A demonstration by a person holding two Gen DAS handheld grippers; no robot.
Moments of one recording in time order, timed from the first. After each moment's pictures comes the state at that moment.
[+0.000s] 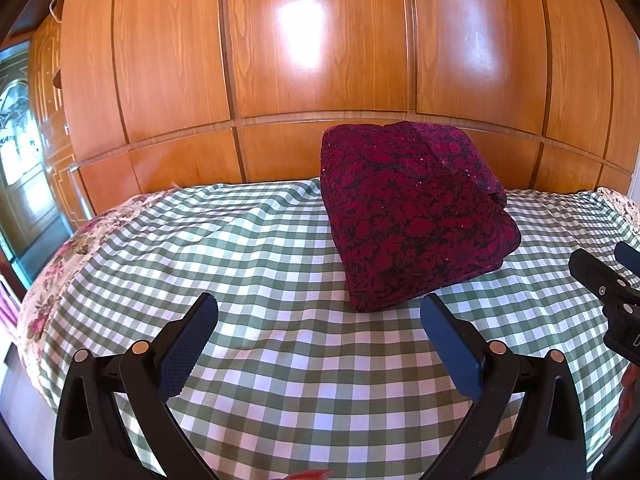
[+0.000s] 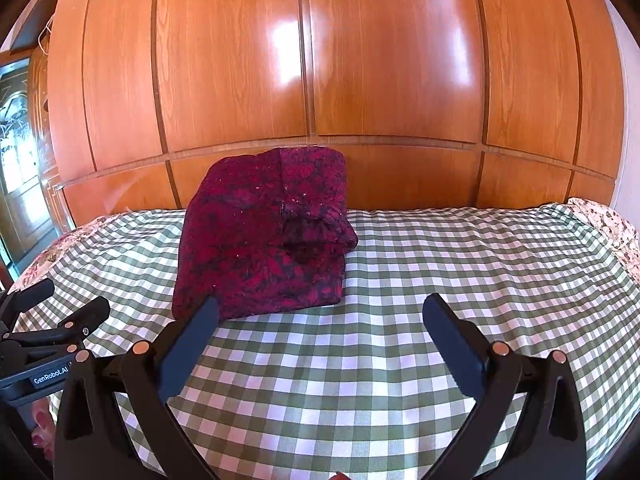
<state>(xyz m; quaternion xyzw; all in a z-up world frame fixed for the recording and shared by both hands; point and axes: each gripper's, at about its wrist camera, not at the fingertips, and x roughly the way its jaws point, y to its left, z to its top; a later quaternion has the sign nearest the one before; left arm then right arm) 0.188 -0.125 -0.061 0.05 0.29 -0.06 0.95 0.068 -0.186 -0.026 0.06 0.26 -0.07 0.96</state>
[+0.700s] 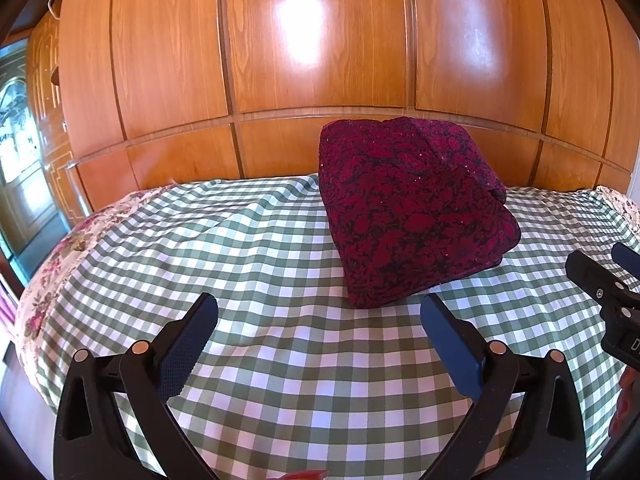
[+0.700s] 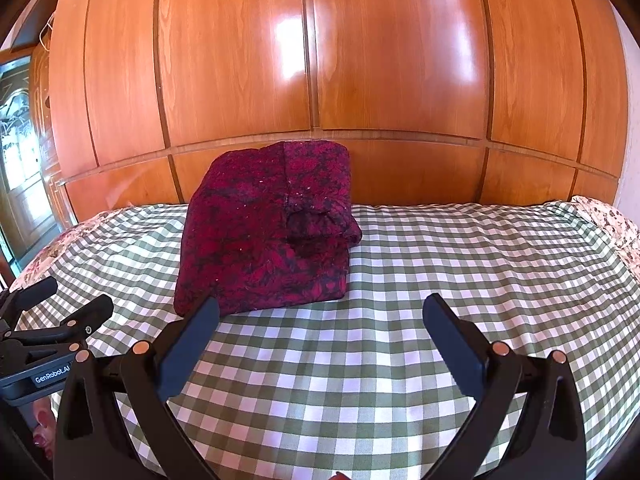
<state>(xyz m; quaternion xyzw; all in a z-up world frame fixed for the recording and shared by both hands) 0.188 -0.126 -0.064 0.05 0.29 -0.07 0.95 0.070 -0.185 -0.028 0.05 0.27 -0.06 0.96</state>
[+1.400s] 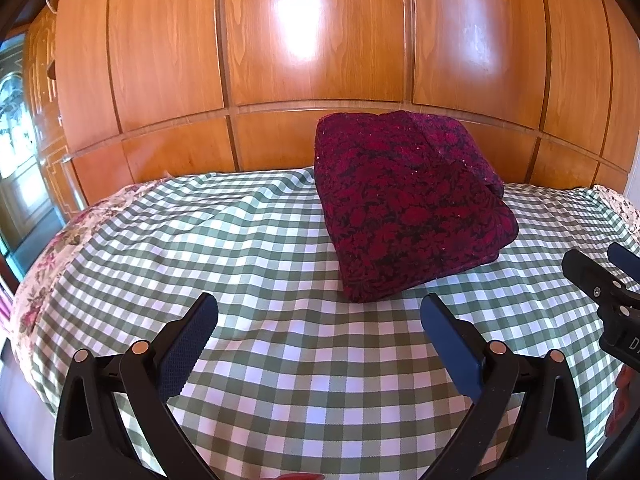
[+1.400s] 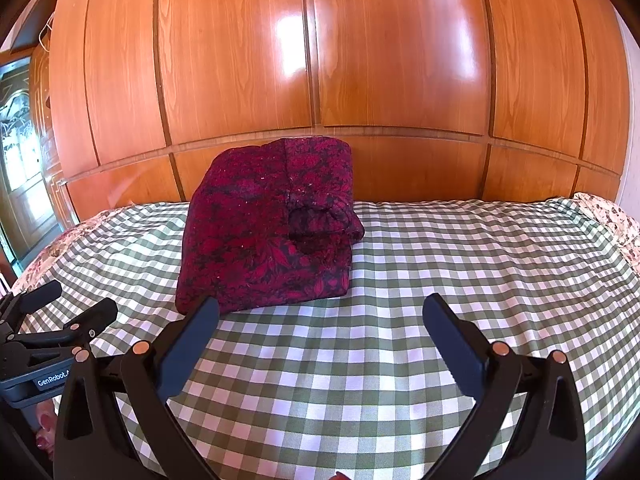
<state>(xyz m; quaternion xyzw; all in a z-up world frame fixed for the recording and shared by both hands) 0.190 -0.128 -0.068 0.04 0.31 -0.07 0.95 0.070 -0.186 -0.029 0.06 0.27 -0.06 0.96</state>
